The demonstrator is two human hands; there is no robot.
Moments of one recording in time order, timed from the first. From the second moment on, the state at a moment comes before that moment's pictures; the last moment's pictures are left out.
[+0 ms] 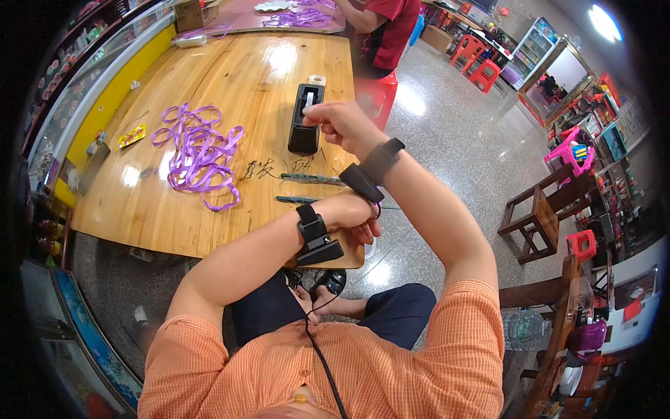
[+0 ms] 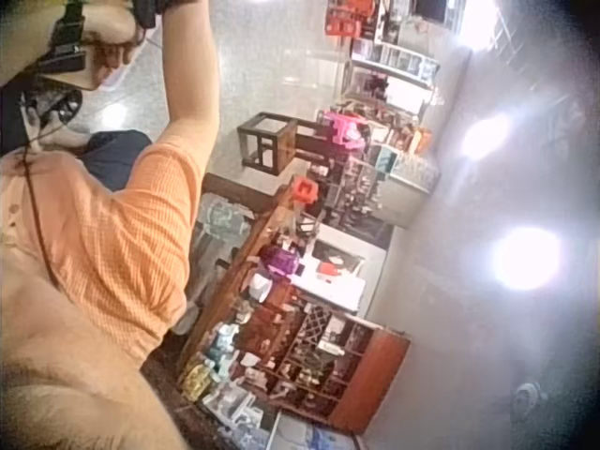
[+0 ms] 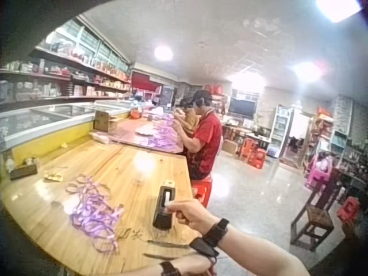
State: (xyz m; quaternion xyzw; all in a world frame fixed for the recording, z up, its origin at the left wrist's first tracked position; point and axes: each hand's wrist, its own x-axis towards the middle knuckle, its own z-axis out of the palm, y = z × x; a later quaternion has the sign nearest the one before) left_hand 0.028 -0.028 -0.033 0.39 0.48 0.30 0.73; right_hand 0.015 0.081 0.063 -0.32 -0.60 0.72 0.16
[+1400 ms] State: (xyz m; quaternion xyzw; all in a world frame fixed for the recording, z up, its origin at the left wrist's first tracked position) left_hand 0.016 -0.045 -0.001 0.43 0.49 0.28 0.70; right_hand 0.186 0.089 0.065 -0.20 -0.88 0.43 0.00
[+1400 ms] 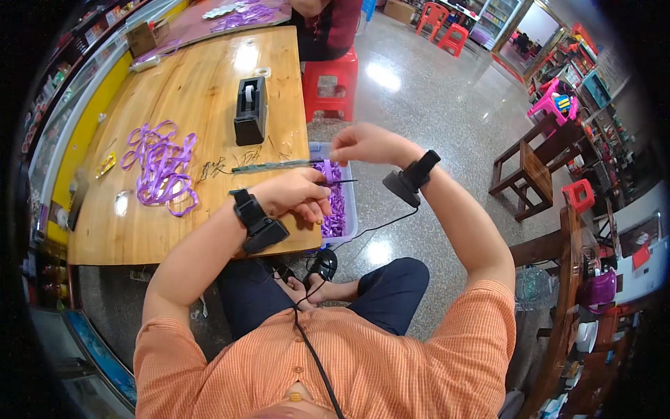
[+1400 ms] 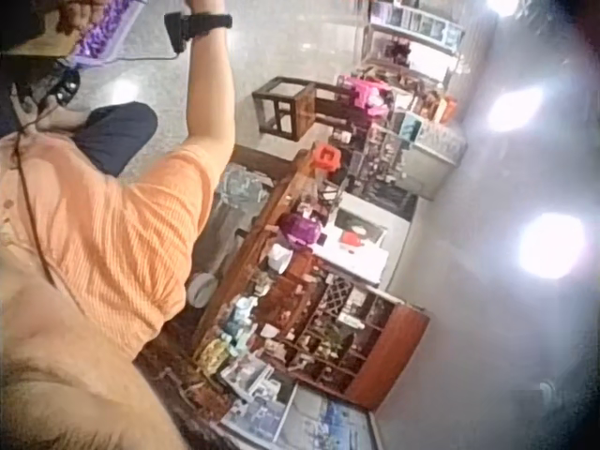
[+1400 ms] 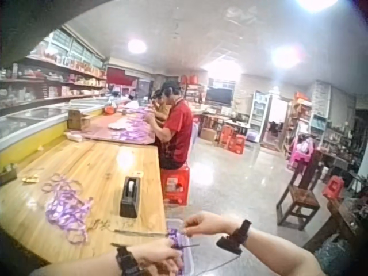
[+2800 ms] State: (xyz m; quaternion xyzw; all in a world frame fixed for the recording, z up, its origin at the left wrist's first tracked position) left_hand 0.021 -0.045 0.011 0.44 0.50 0.27 0.70; right_hand 0.175 0.108 0.049 -0.14 -0.93 0.34 -0.06
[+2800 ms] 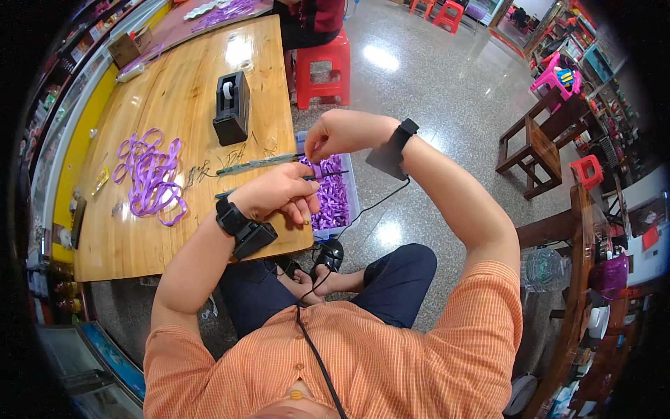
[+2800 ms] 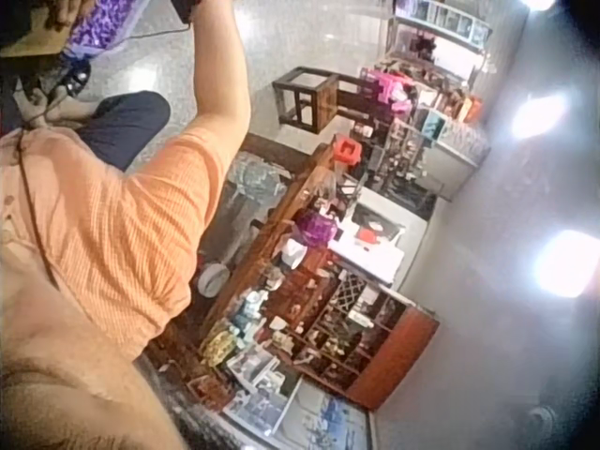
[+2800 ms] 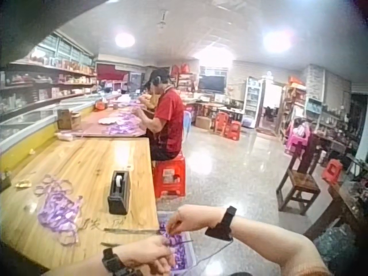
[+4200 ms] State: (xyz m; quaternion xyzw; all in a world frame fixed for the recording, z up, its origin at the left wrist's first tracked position) left_hand 0.024 -0.046 0.013 0.44 0.50 0.28 0.69; right_hand 0.197 0.089 0.032 -0.06 -0.99 0.10 0.10
